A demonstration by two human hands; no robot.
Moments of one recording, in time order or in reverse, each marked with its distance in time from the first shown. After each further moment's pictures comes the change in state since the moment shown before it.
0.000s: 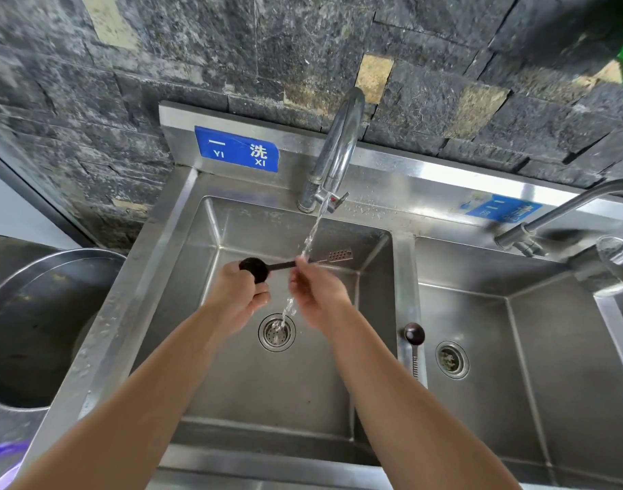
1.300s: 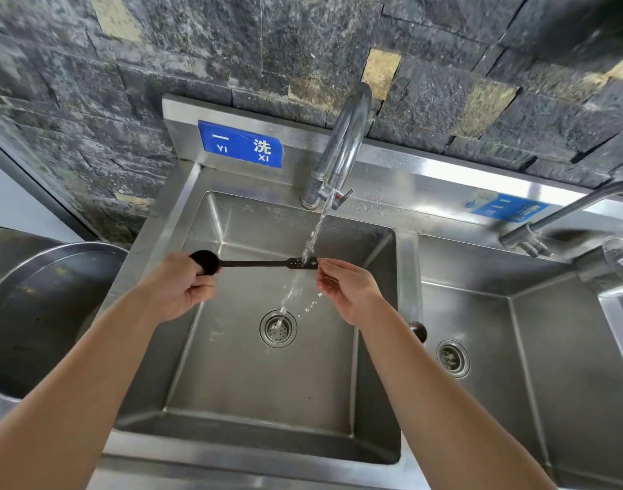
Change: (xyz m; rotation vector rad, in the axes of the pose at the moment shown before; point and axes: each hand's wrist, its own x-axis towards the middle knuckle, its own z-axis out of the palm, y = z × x) left_hand 0.015 0.040 -0.078 0.052 -0.143 -0.096; right_hand 0.005 -0.032 -0.034 -0.273 0.044 -0.149
